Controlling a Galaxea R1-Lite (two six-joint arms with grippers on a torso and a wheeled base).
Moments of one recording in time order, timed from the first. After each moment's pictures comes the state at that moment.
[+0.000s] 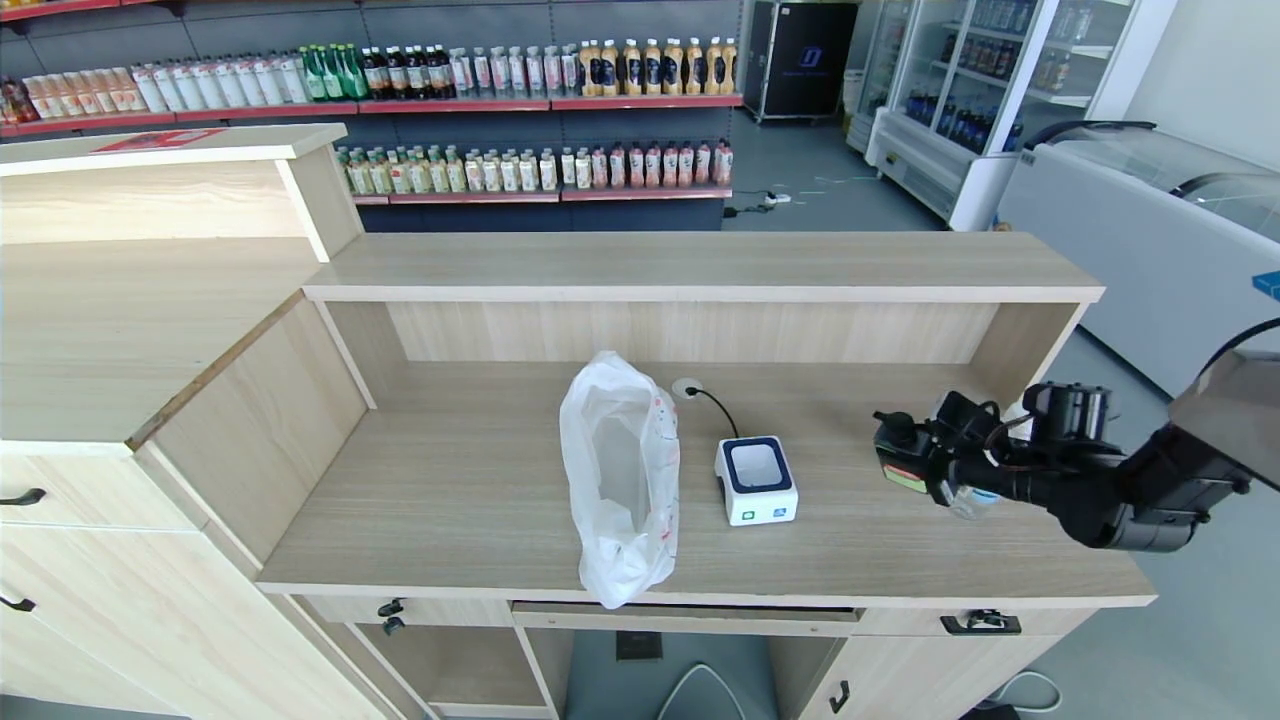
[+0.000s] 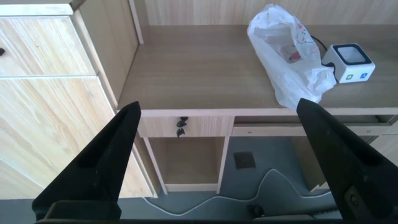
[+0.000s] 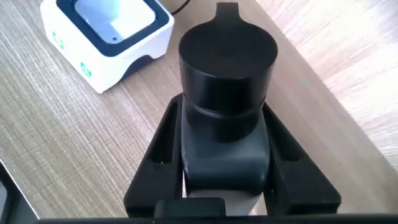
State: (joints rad) left arm 0.00 0.00 0.00 0.00 -0.06 0.01; right arm -0.12 2.31 -1.02 -0.93 0.71 -0.85
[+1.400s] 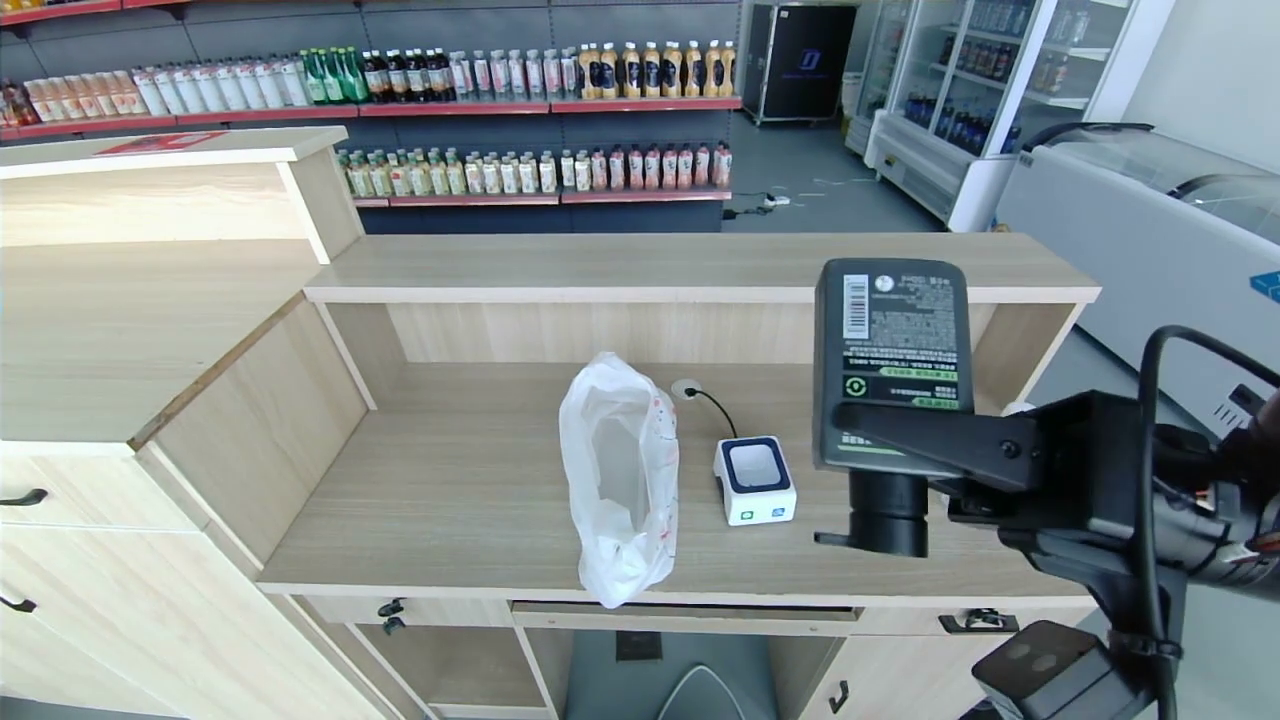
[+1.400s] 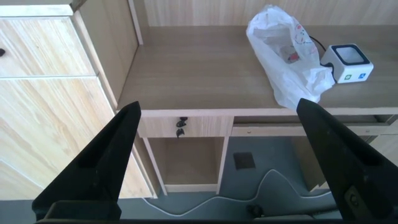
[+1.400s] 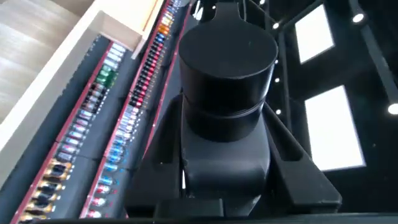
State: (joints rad) left arm 0.00 0.00 0.00 0.00 -0.06 0.01; right arm 0.56 1.44 -0.51 -1.09 0.71 -2.31
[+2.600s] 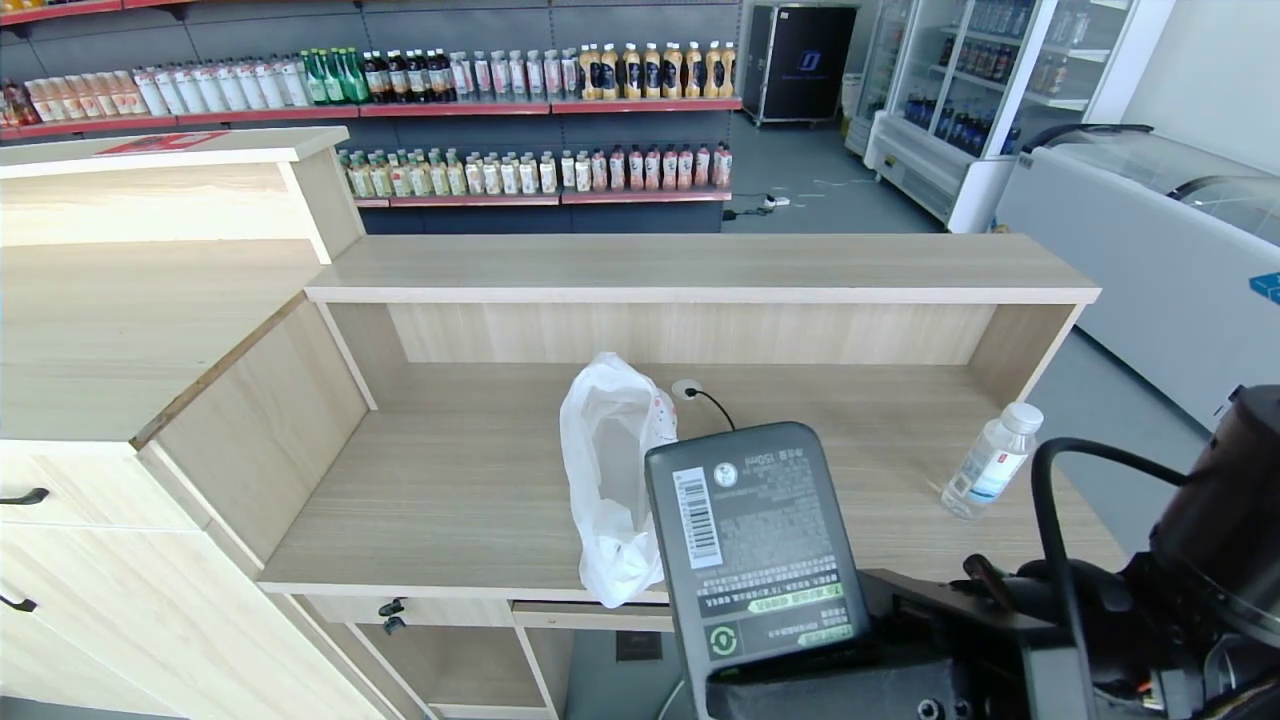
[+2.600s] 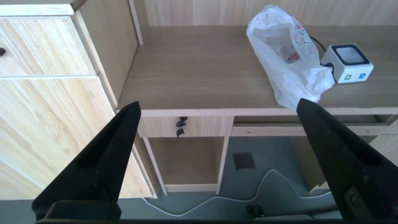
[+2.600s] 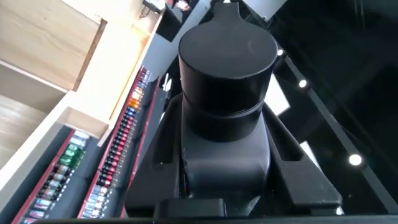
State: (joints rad) left arm 0.00 0.00 0.00 0.00 -0.06 0.01; right arm 0.87 1.49 -0.50 -1.02 0.72 -2.41
